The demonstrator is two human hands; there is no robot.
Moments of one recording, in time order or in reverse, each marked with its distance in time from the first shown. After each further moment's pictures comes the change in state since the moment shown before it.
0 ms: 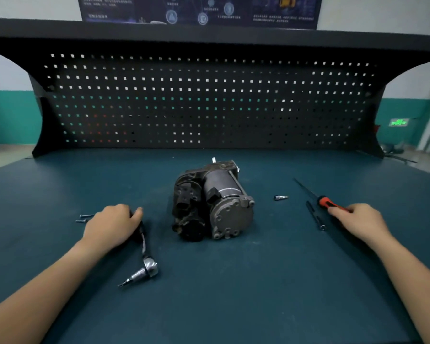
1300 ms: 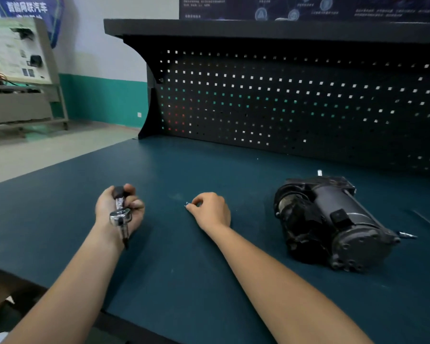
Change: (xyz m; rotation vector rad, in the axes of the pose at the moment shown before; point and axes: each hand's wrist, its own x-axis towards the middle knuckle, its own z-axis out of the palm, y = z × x) left_hand -0.008 -0.148 -0.057 -2.327 0.285 -0.602; right_hand -0.215 -0.325 0.240 0.211 -0.471 -0.683
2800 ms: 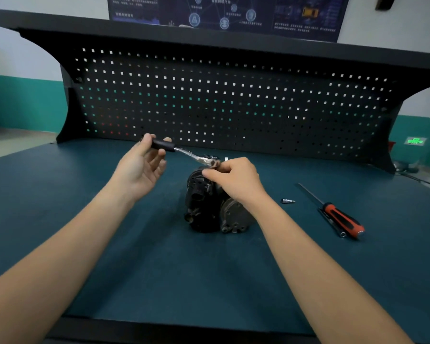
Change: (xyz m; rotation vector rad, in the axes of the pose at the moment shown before) left_hand -0.080 -0.128 0.127 0.412 -0.477 -0.029; right_hand -0.086 0.075 -0.218 0.033 0.224 -0.003
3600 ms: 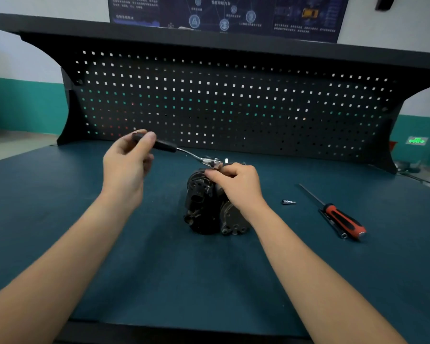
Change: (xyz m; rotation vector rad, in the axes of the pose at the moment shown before) left_hand -0.030 0.006 0.010 0.226 0.168 0.361; right_hand -0.002 0.009 0.010 0.267 0.130 -0.029
